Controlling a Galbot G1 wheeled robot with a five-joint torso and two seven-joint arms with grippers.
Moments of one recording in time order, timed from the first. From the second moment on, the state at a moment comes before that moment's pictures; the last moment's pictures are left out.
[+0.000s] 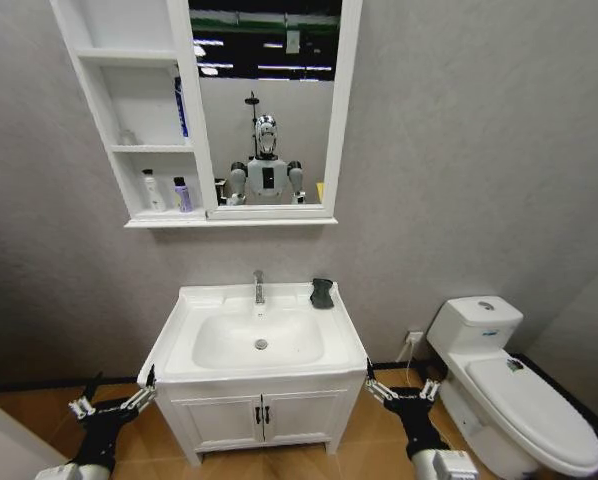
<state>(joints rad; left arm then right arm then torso) 1.72 -1.51 -0.88 -2.37 -0.16 0.15 -0.01 -1.72 1.31 0.46 2.39 0.03 -0.12 0.30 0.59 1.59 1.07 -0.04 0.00</state>
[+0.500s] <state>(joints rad) 1.72 -1.51 -0.88 -2.37 -0.16 0.15 -0.01 -1.75 1.31 0.45 2.40 0.01 -0.11 0.30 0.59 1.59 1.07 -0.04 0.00</state>
